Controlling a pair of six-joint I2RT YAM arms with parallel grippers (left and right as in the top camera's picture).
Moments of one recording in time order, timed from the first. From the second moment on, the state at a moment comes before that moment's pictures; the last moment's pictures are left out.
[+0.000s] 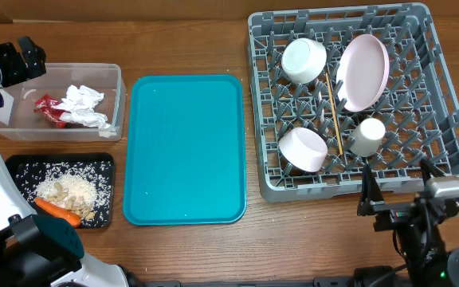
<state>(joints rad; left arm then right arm) 0.52 1.78 1.94 -1.00 0.34 0.08 0.07 0.21 0.71 -0.54 -0.05 0.02</state>
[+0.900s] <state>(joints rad) 0.52 1.78 1.94 -1.00 0.34 0.08 0.05 0.02 0.05 0.05 -0.14 0.02</state>
